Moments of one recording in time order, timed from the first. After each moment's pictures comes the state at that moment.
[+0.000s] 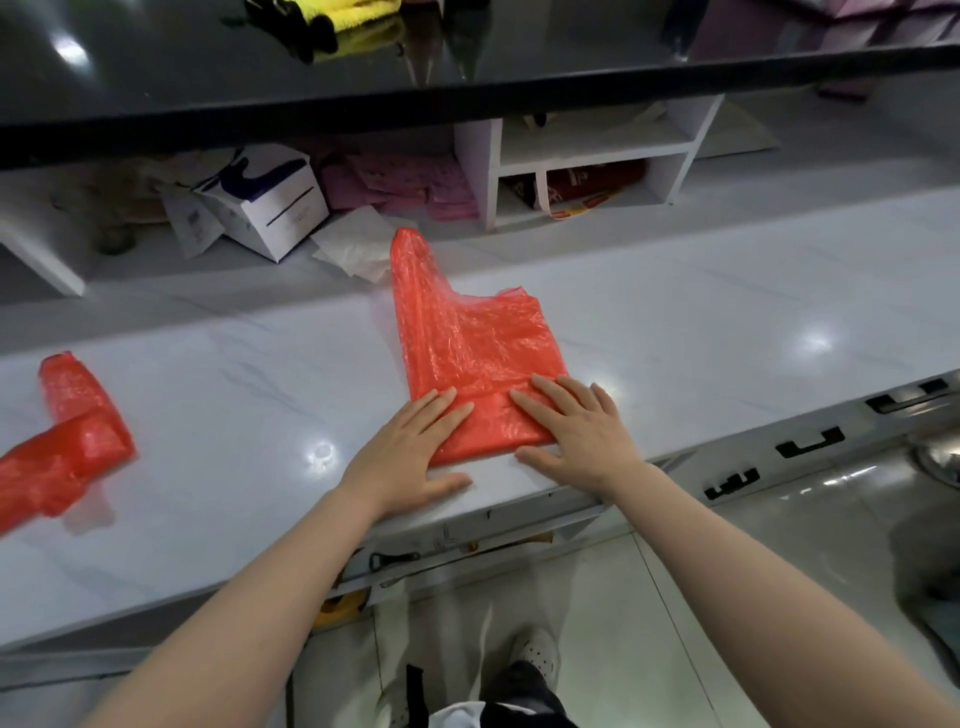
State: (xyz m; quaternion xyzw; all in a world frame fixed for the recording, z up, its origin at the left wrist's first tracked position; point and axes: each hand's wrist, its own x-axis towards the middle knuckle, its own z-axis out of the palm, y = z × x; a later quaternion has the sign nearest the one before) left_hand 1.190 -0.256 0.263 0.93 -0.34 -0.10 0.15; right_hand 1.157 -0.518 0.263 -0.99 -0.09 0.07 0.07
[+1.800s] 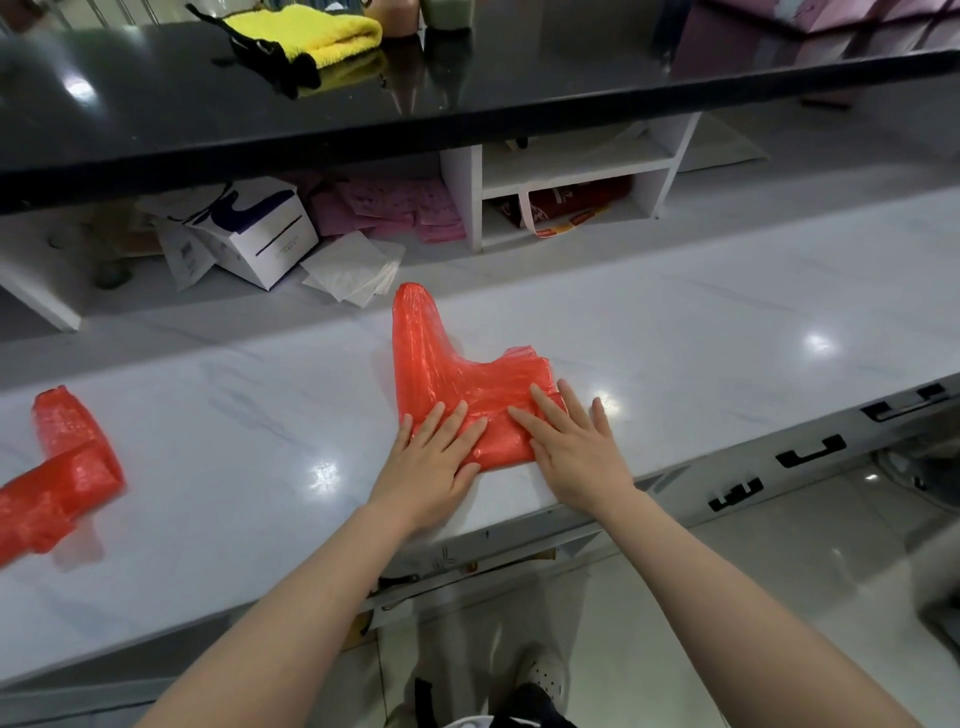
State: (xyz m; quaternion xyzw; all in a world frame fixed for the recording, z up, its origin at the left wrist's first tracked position) left_hand 1.190 -0.300 0.257 0.95 -0.28 -0.10 0.05; right_hand 1.157 -0.521 0.255 -0.99 -0.05 0.05 0.10
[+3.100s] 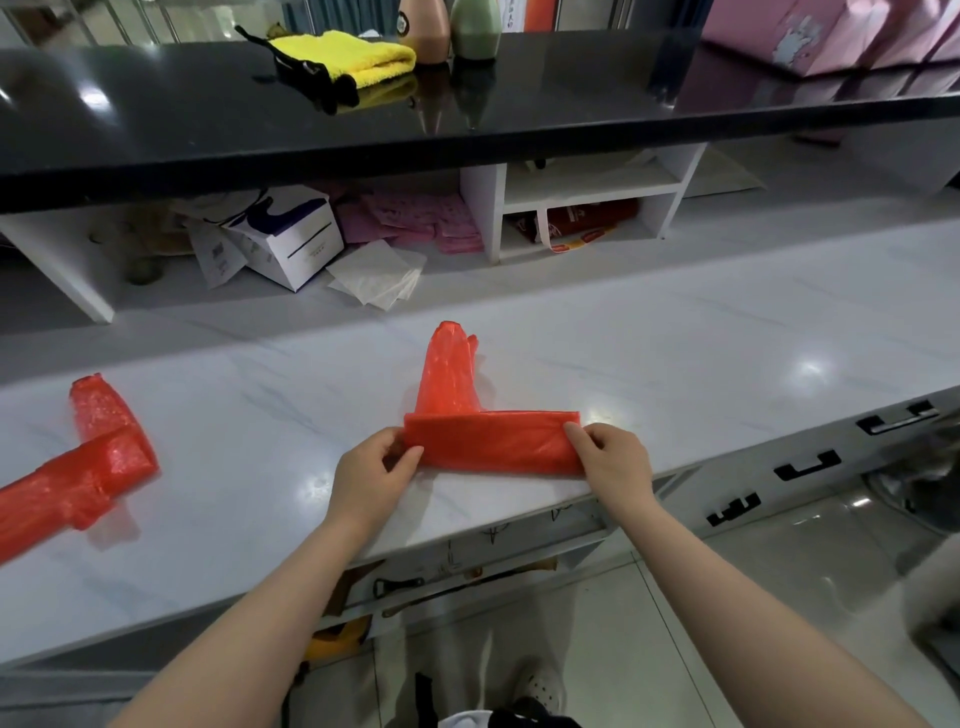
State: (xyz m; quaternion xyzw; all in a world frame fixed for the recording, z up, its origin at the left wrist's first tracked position) left_hand 1.172 -0.232 0.267 0.89 -0.06 0.00 0.45; right_hand 1.136 -0.509 0.275 -0.89 0.21 -0.05 0.40
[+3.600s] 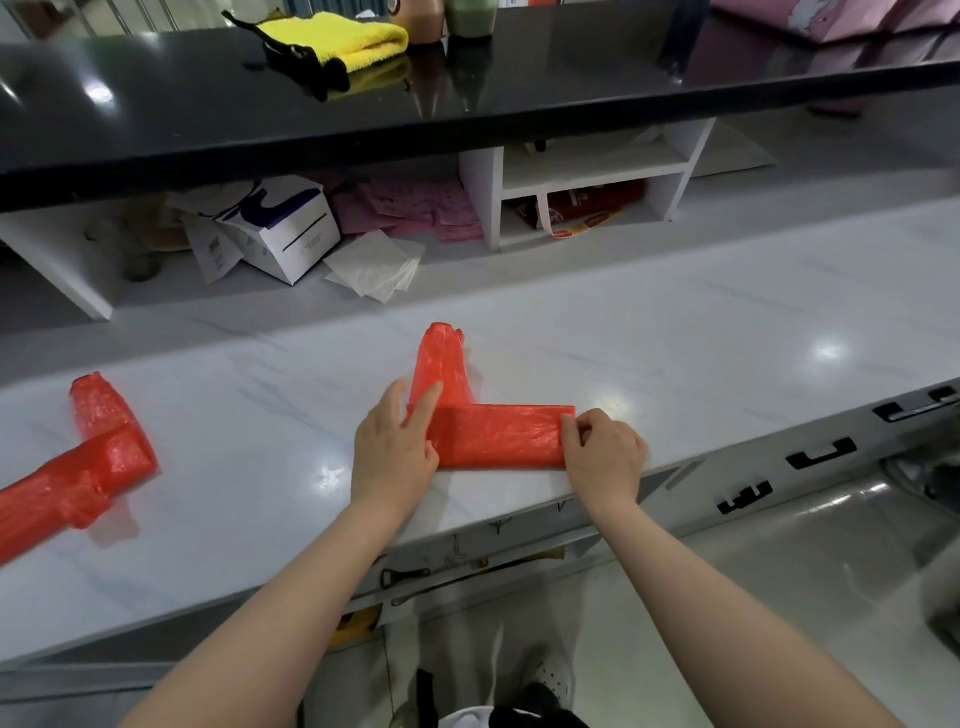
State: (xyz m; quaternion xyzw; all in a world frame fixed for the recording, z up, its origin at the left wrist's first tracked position) left_hand 1.184 -0.264 0.275 0.98 -0.15 0.07 0.14; right_hand 1.143 -0.492 0.258 -0.92 0.24 -0.13 0.29
